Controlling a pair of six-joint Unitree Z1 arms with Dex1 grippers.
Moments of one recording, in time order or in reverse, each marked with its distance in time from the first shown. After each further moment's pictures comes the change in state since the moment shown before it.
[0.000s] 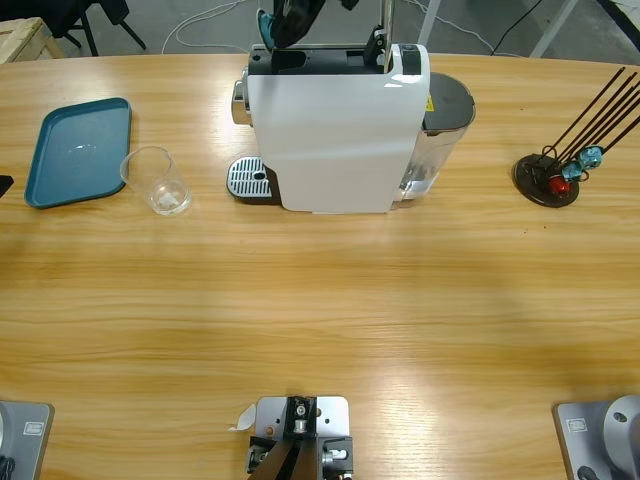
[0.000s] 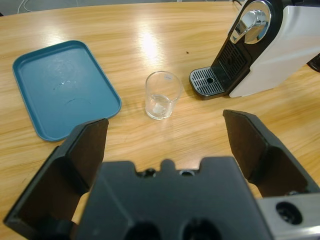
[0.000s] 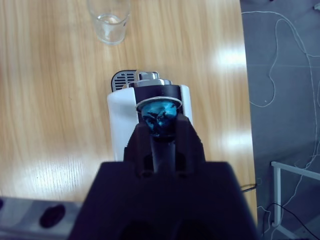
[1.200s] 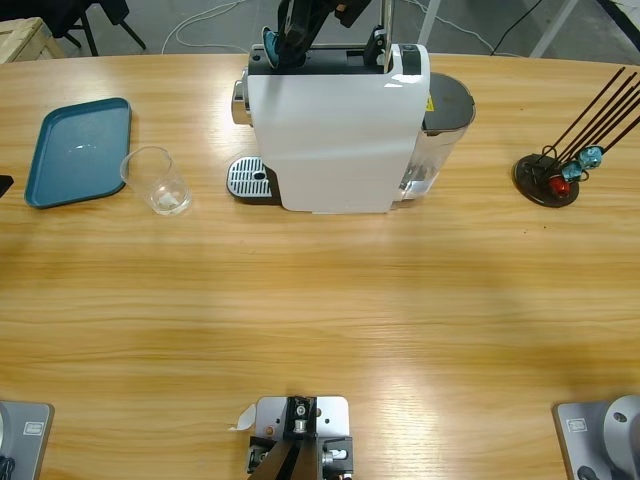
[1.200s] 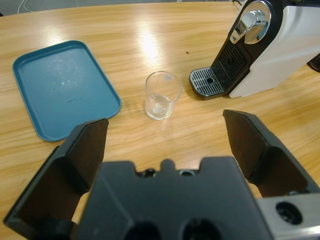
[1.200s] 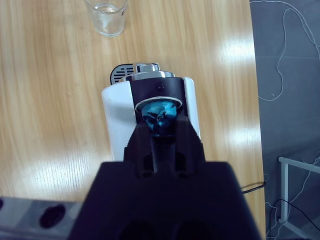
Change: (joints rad) arm 0 0.000 0.000 0.000 0.000 0.000 0.000; arm 1 -0.009 0.019 0.012 -0.003 0.000 0.019
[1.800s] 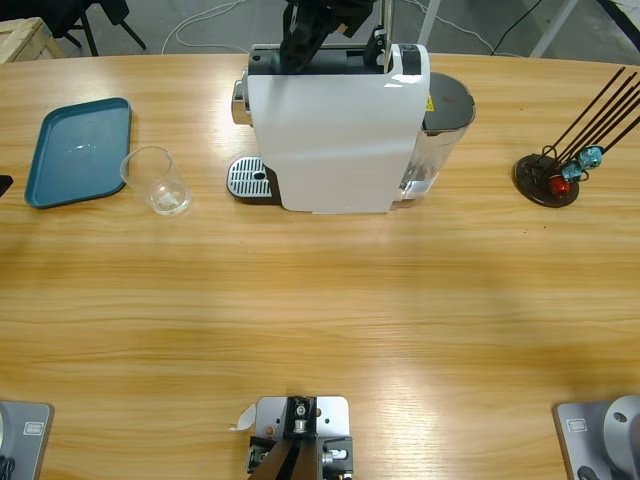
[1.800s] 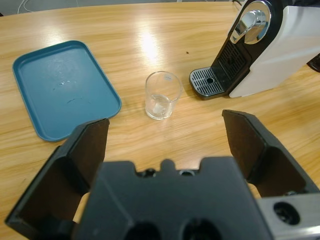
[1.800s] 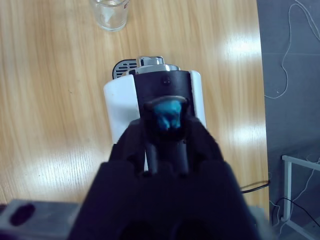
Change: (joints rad) arm 0 0.000 0.000 0.000 0.000 0.000 0.000; arm 1 0.000 0.001 0.018 0.000 0.000 0.003
